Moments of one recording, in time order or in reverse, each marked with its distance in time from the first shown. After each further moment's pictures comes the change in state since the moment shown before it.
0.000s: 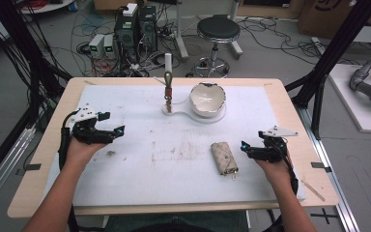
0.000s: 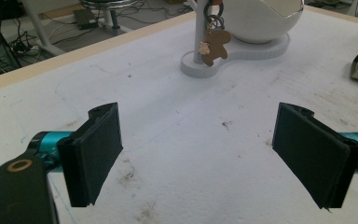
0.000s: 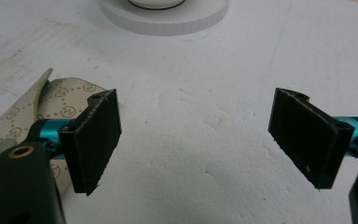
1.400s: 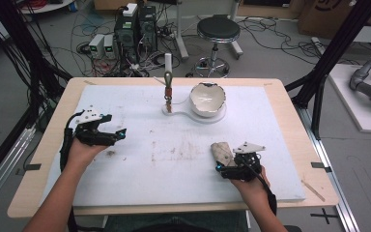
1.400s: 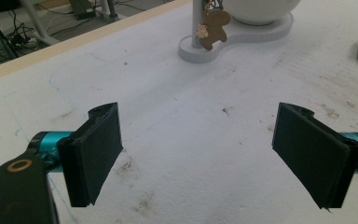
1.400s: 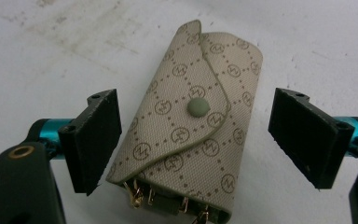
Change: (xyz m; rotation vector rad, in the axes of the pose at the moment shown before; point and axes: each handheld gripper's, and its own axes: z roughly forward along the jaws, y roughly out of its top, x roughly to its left) left arm -0.005 -0.003 0.007 0.054 -0.003 0.031; right arm 0.097 -0.006 0.003 0.170 0.030 -0.029
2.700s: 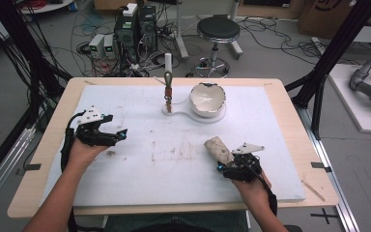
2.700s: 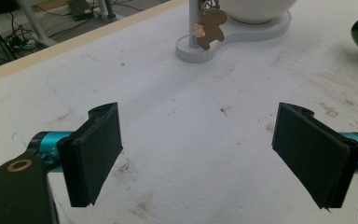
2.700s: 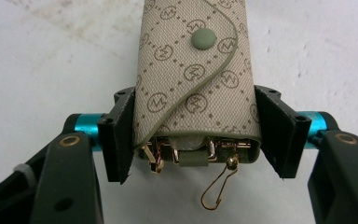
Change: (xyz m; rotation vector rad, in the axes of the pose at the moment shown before) left arm -0.002 0.000 0.002 -0.001 -0.006 0.016; right arm 0.000 0.001 -0.003 0.018 0.024 -0.013
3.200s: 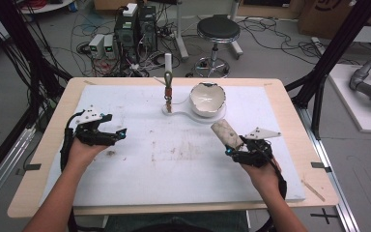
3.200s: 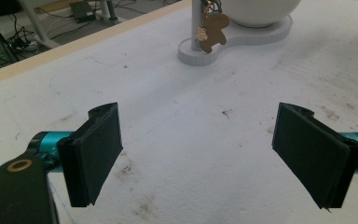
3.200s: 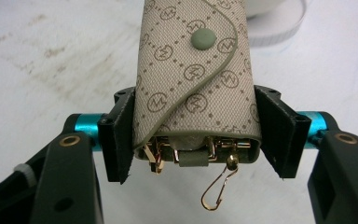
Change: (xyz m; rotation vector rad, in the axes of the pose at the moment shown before) left arm 0.002 0.000 -0.002 -0.011 0.006 -0.010; right arm -0.040 0.028 -0.017 -0.141 0.026 -0.026
